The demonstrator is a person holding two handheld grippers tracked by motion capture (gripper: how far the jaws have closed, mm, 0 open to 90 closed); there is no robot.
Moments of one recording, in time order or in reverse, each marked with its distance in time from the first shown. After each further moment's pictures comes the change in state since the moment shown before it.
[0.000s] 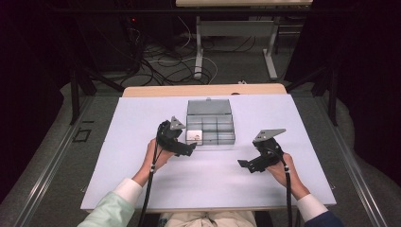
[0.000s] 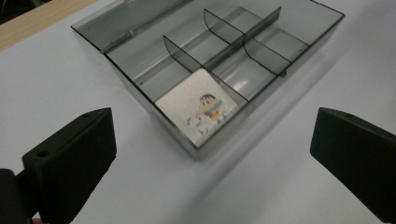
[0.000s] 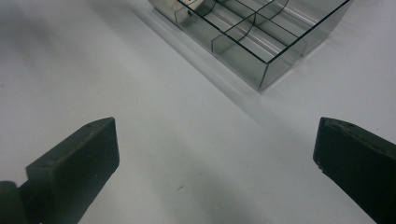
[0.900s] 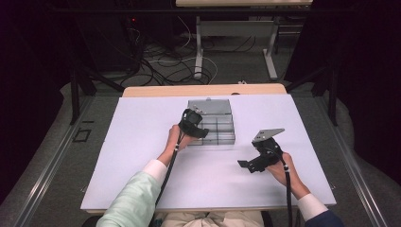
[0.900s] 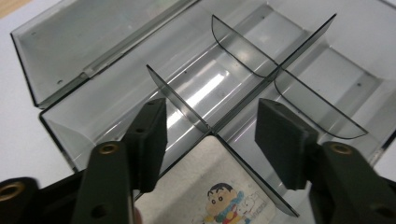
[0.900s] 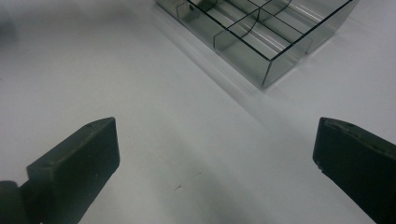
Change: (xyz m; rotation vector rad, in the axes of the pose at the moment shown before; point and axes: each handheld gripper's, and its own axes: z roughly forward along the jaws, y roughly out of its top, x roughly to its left) left arm 0.002 0.042 0.087 0.136 -0.008 0.003; right arm -0.003 0.000 0.003 0.023 0.014 -0.013
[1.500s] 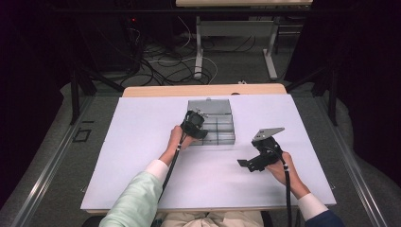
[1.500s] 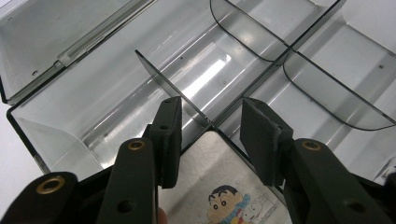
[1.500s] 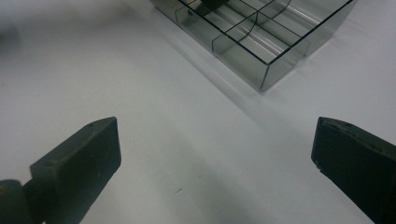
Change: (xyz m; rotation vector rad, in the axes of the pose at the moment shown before) left arm 0.000 -0.002 0.011 0.048 0.004 0.027; right arm -0.001 0.003 0.000 0.002 0.005 0.013
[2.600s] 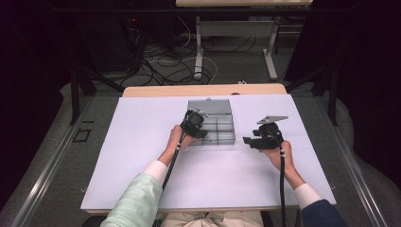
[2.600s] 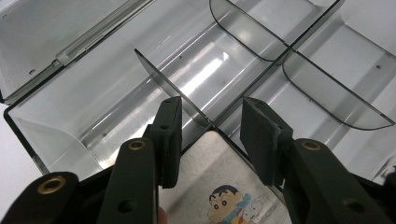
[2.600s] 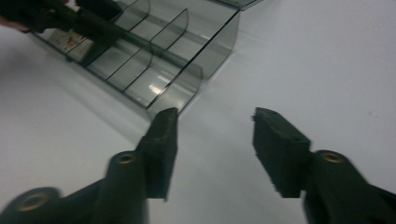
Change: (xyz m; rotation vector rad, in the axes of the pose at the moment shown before) left arm 0.002 0.000 0.000 0.006 -0.020 -0.014; right arm -0.048 0.012 0.017 -0.070 -0.203 0.165
